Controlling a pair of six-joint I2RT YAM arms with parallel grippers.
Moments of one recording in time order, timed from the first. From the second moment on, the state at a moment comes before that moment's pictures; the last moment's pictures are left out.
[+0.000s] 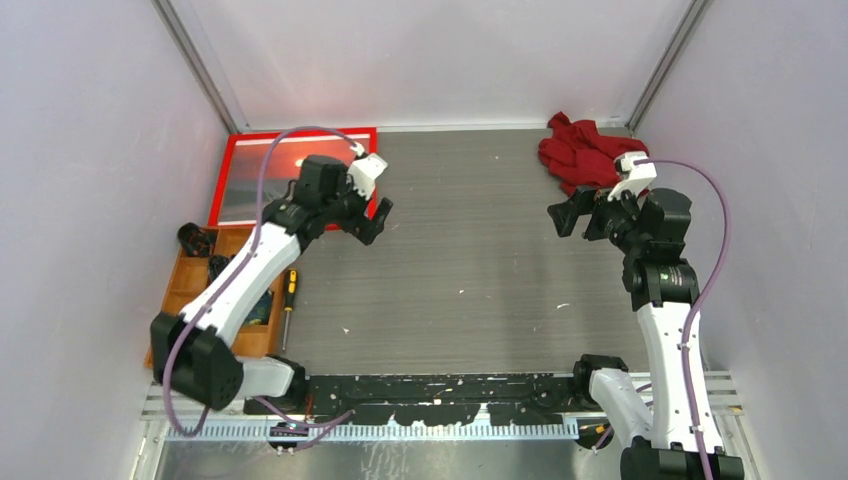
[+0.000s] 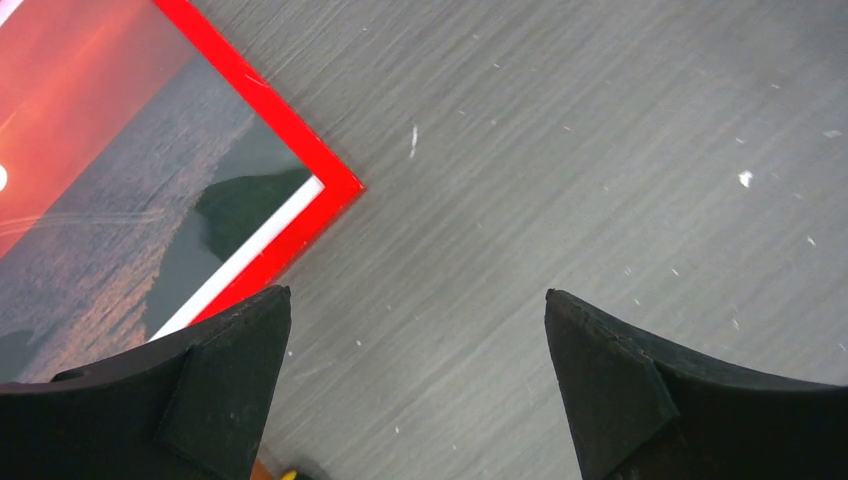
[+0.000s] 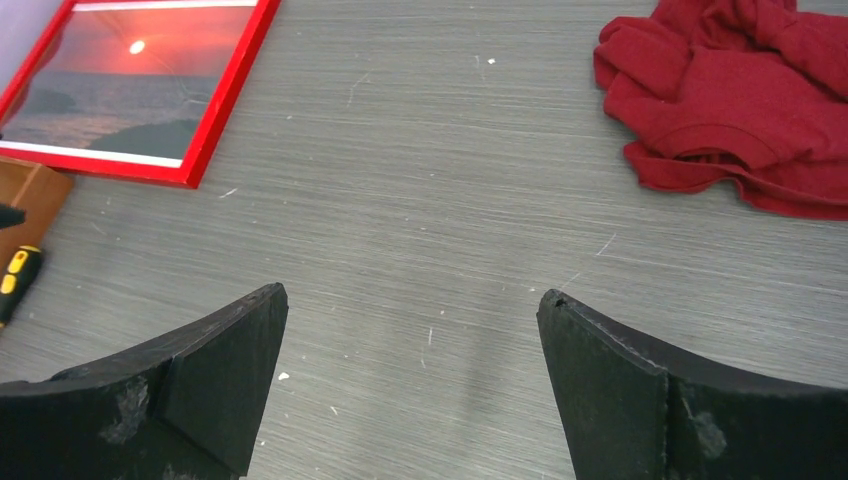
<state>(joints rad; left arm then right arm) -0.37 1.25 1.13 -0.53 0.23 0.29 -0.11 0.81 0.93 -0.42 -0.44 0.10</state>
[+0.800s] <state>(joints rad) -0.36 1.88 1.45 -0.46 0.05 0.01 -0.12 0.84 0.89 -0.39 -0.39 0.04</state>
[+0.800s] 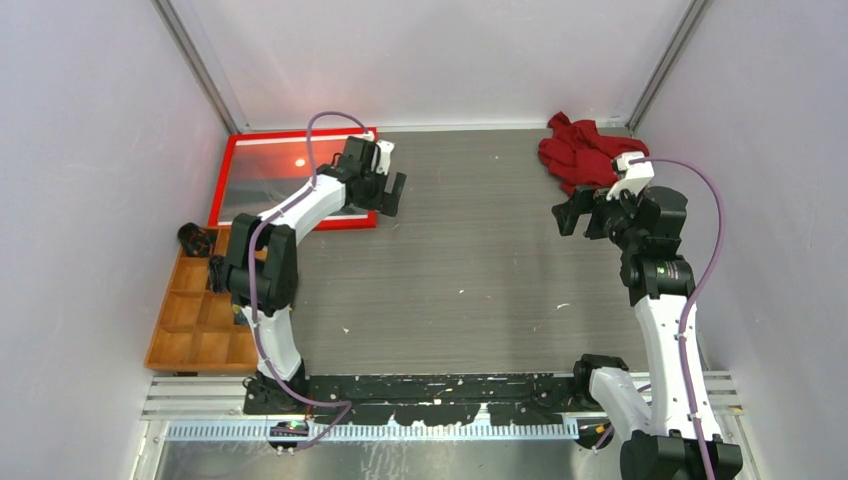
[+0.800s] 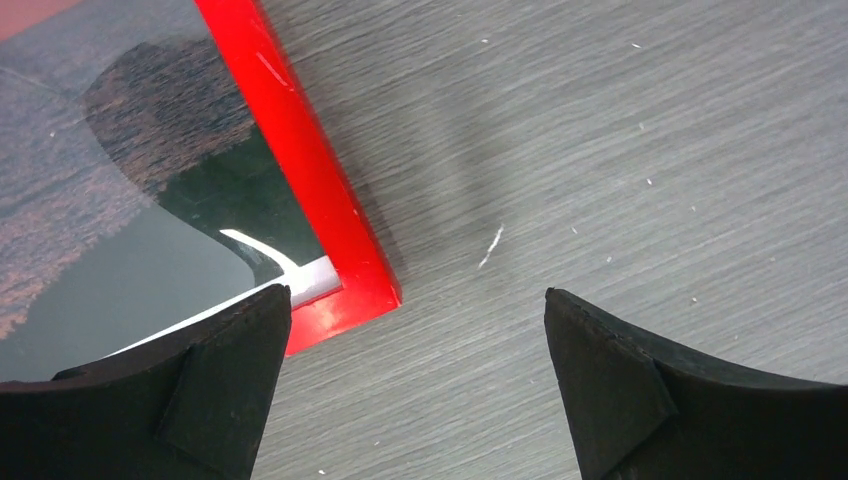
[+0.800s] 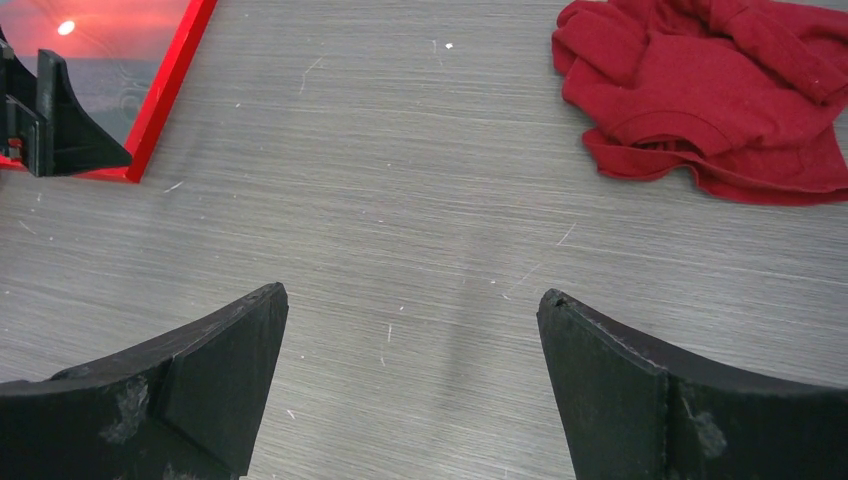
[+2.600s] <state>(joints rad) -0.49 2.09 1.56 -0.42 0.24 -0.11 -0.15 0.84 0.89 -0.39 -0.38 0.00</state>
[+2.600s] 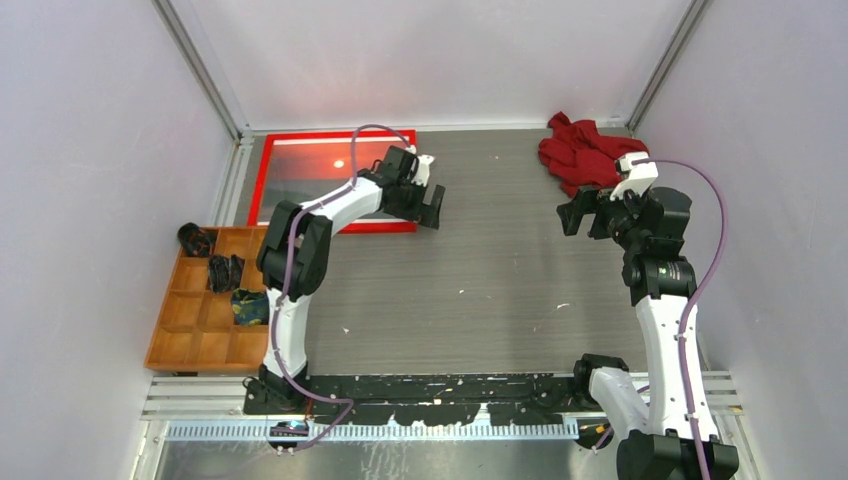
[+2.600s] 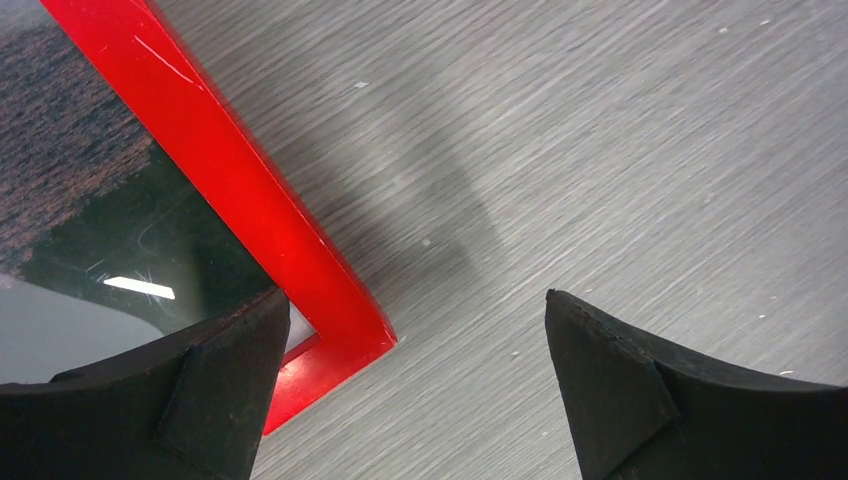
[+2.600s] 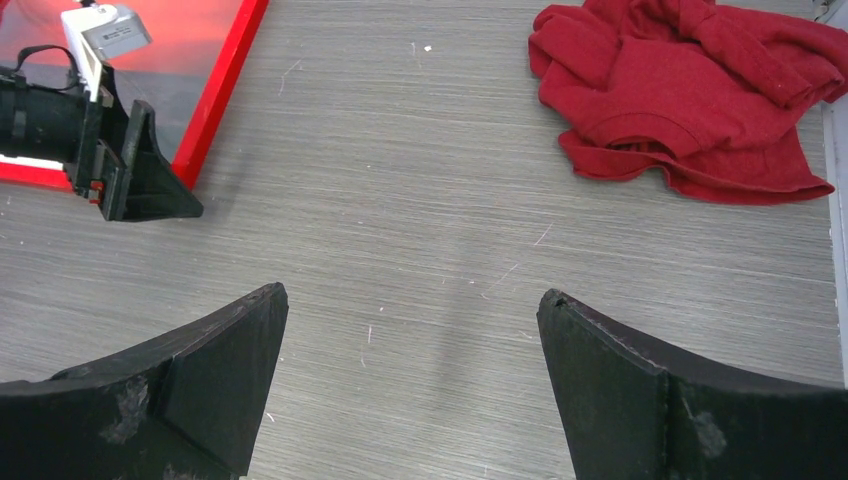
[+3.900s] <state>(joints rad) -0.69 2.10 1.99 -0.63 0.40 -0.10 -0.18 0.84 0.88 -0.38 -0.42 0.00</state>
